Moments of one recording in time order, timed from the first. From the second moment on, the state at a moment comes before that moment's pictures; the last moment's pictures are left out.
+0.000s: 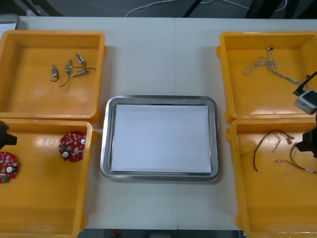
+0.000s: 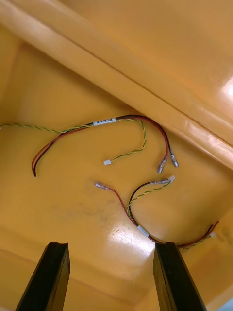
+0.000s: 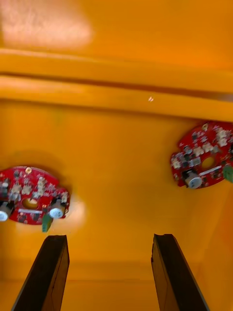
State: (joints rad) right arm -0.09 -1.02 -0.13 -2.18 -1.01 1.69 1.66; left arm -0.07 0.68 0.46 -2.16 0.84 1.91 -1.36
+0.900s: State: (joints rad) right arm 0.10 -1.02 -0.22 -2.00 -1.03 1.44 2.42; left arm 0.34 0.68 0.54 -2.20 0.87 1.44 -1.66
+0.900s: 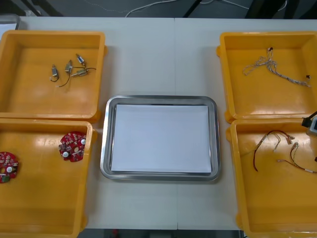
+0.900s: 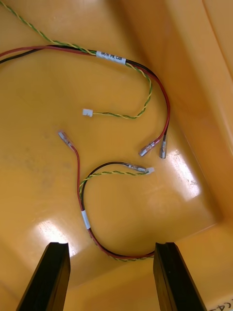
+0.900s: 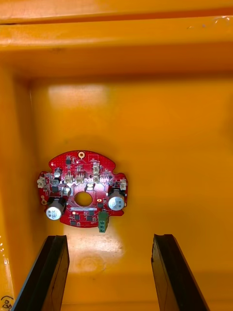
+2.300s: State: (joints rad) right arm 0.12 -1.02 -0.08 -1.74 -1.03 1.17 2.69; left arm 0.25 0.60 0.50 -2.06 0.70 1.53 -1.71
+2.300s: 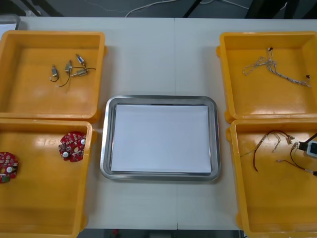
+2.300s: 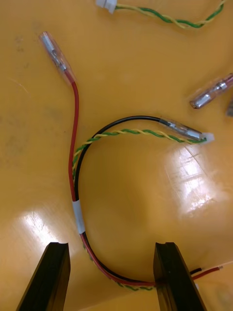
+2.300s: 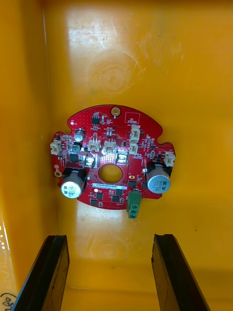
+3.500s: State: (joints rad) right arm 0.12 -1.02 0.00 -1.70 -0.97 1.10 2.69; left arm 0.30 0.56 0.45 -2.00 0.66 1.32 -1.84
